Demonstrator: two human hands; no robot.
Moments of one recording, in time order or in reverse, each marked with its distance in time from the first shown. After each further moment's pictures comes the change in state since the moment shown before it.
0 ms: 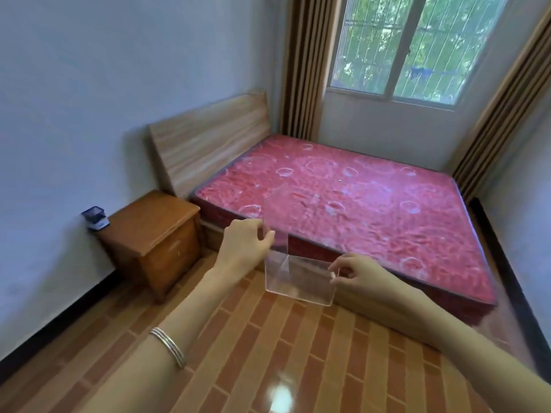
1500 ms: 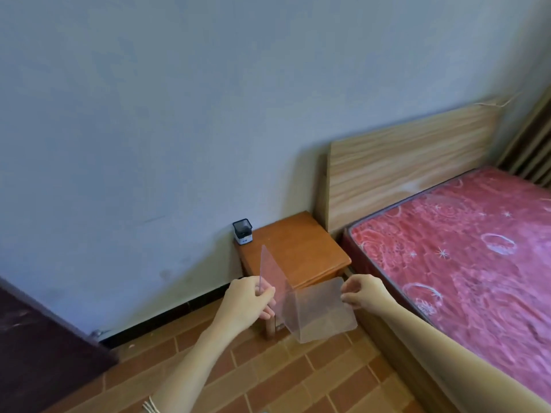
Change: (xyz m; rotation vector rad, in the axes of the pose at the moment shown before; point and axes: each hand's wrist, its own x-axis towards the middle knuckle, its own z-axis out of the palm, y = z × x) left_hand 0.235 -0.427 -0.158 -0.233 0.152 -0.812; right_hand 0.638 -0.236 0.176 0.236 -0.340 -0.130
